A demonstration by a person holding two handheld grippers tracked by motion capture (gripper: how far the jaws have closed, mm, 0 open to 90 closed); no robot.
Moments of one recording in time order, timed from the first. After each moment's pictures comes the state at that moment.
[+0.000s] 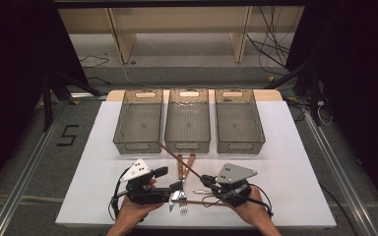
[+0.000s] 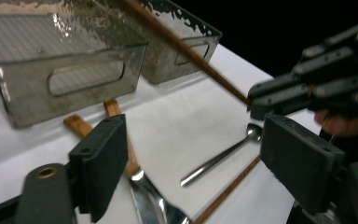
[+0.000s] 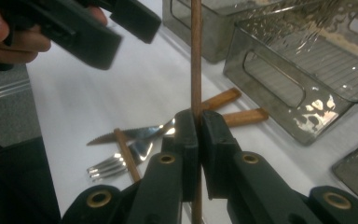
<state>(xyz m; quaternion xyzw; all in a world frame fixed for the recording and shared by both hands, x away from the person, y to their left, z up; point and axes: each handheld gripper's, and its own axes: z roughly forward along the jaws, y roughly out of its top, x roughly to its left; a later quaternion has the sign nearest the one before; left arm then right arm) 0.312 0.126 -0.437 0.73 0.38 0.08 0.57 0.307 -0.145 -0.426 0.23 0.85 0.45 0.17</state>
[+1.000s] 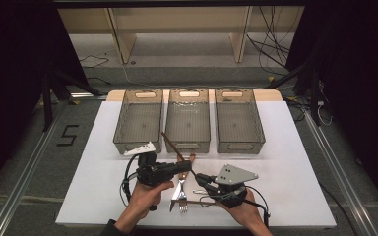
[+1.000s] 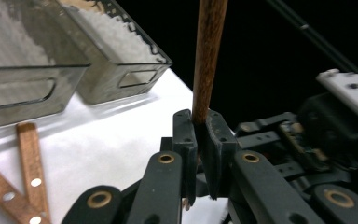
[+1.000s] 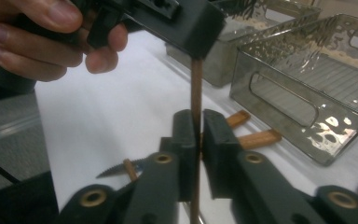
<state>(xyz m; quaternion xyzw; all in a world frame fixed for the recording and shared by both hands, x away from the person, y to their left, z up) 0.345 0.115 -0.418 0.68 0.38 -0.08 0.62 0.307 -0.141 -0.435 0.24 0.81 0.51 0.16</state>
